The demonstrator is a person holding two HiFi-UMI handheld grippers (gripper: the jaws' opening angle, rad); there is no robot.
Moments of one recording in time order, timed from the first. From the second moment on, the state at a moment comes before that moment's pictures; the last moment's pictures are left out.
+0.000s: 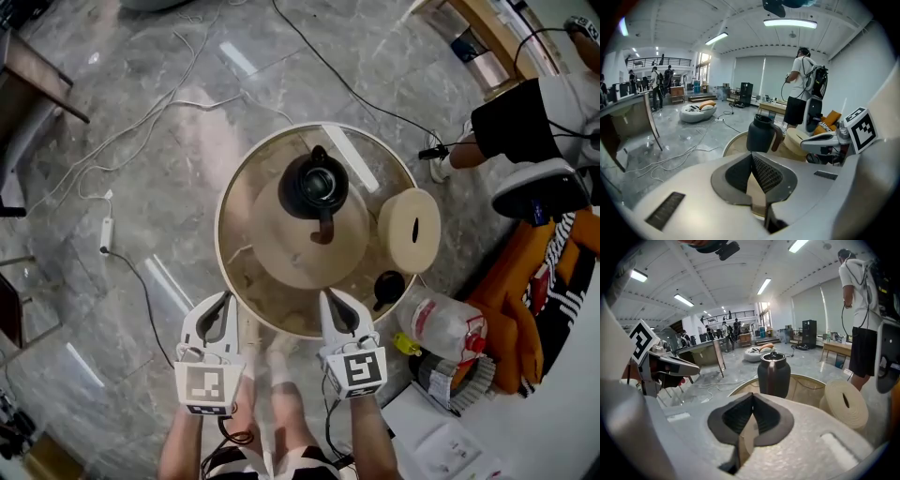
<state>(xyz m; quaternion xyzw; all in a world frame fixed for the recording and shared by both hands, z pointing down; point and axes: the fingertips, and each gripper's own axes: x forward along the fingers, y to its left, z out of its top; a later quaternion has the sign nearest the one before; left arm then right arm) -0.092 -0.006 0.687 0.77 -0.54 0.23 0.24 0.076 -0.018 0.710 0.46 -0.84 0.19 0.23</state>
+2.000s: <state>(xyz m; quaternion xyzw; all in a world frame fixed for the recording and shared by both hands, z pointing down) -0.090 -0.015 0.796 0.77 -0.51 0.26 0.27 0.050 -0.045 0.893 0.42 -0.82 0.22 0.33</state>
